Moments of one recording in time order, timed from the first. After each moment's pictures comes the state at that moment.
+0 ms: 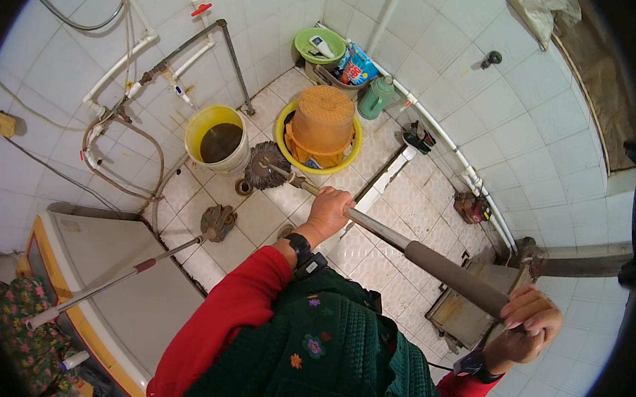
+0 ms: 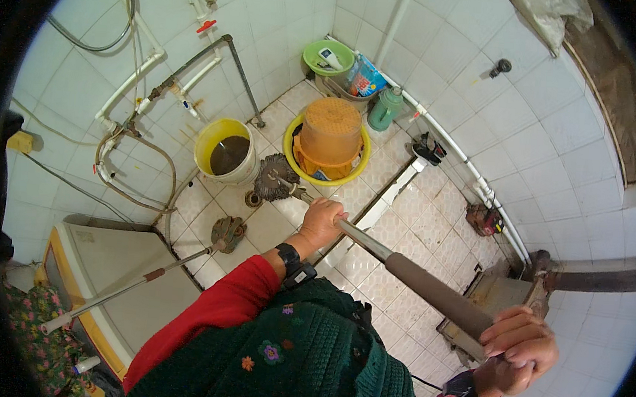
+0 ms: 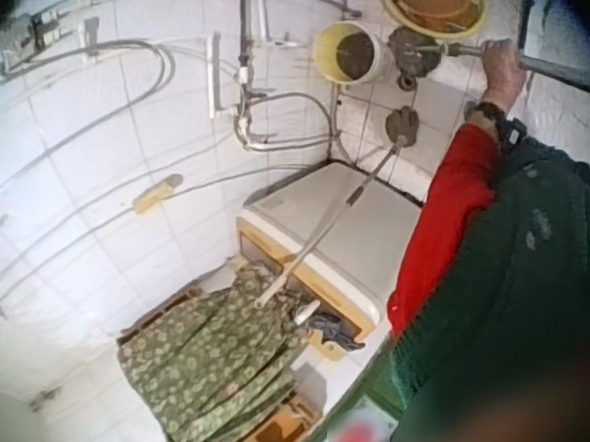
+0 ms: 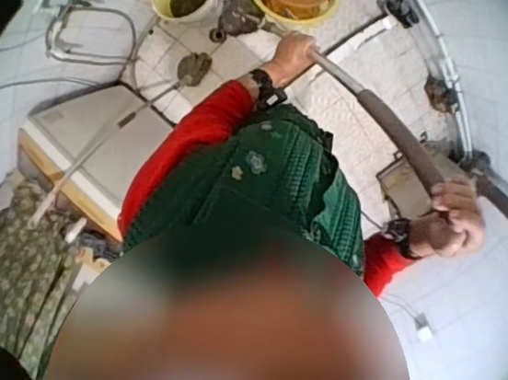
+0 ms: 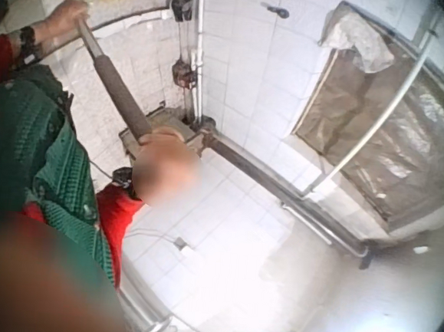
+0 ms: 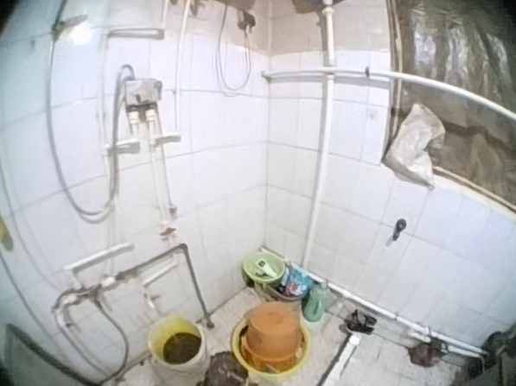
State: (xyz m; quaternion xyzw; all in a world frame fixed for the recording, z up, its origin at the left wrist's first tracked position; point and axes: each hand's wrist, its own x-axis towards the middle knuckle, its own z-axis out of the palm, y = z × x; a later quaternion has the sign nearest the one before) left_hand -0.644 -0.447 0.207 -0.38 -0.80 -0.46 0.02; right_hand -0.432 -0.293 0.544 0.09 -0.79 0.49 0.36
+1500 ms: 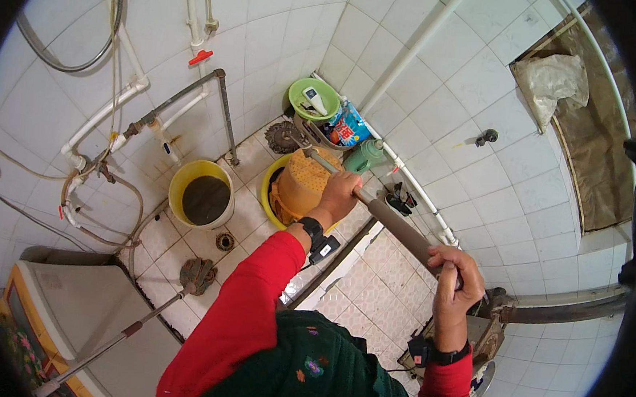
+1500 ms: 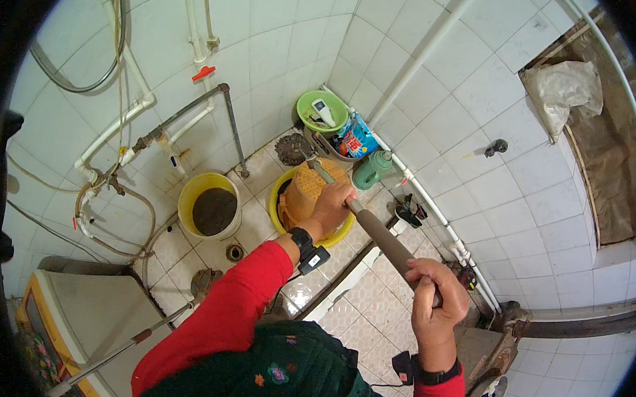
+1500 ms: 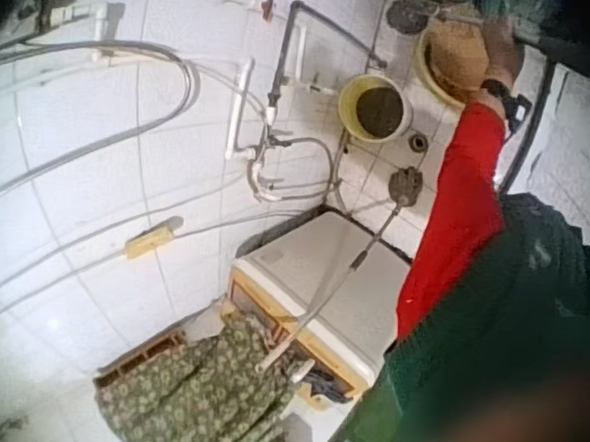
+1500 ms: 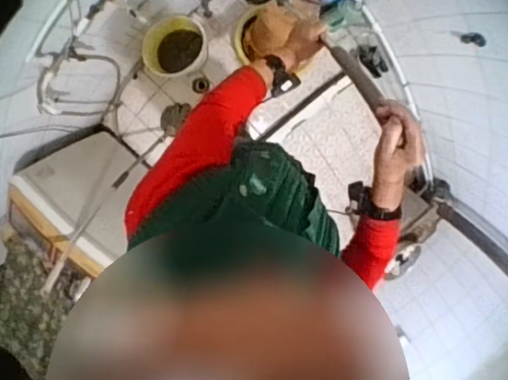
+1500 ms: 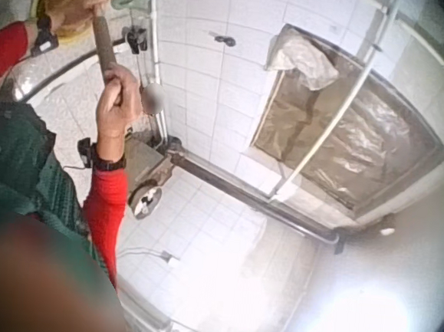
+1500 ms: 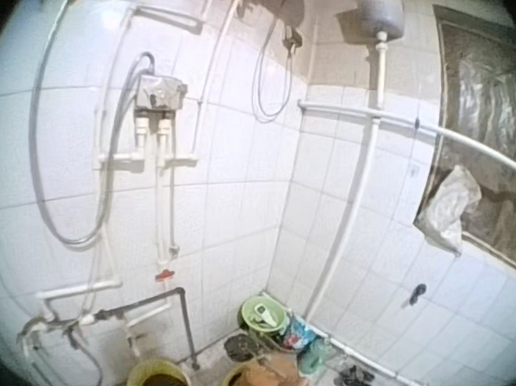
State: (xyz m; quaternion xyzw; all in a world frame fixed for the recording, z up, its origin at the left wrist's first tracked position) left_hand -0.908 -0.366 0.240 -0.38 -0.73 -0.57 0.08; right_hand -0.699 -0.335 0.499 -0.06 -0.88 0.33 0.34
